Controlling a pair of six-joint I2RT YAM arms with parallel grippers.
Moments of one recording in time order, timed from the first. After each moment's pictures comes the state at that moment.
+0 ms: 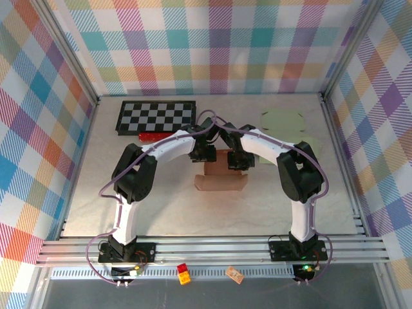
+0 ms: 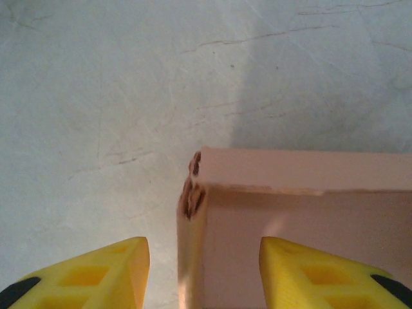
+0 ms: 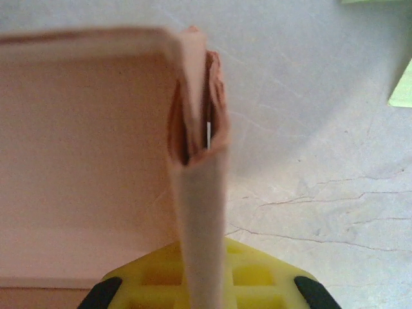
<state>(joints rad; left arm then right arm) -0.67 2.06 1.60 -0.79 -0.03 -0.64 0.61 1.97 1.45 -1.02 0.14 0.63</state>
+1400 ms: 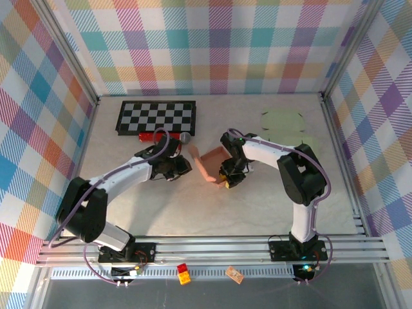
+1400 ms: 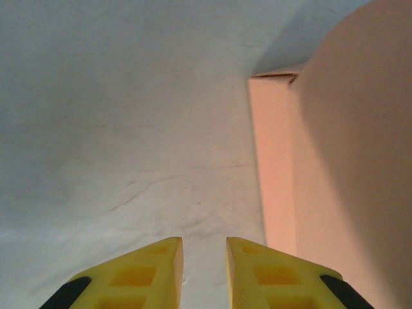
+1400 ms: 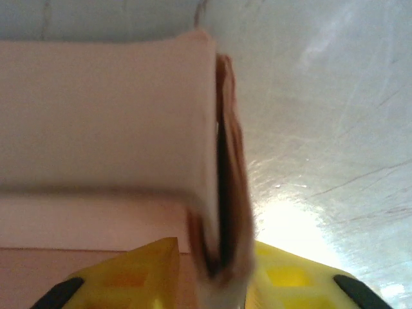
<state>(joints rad) -0.51 1.51 0.92 -0.43 0.21 -0.93 0.61 1.92 1.29 -0.86 -0.34 1.61</state>
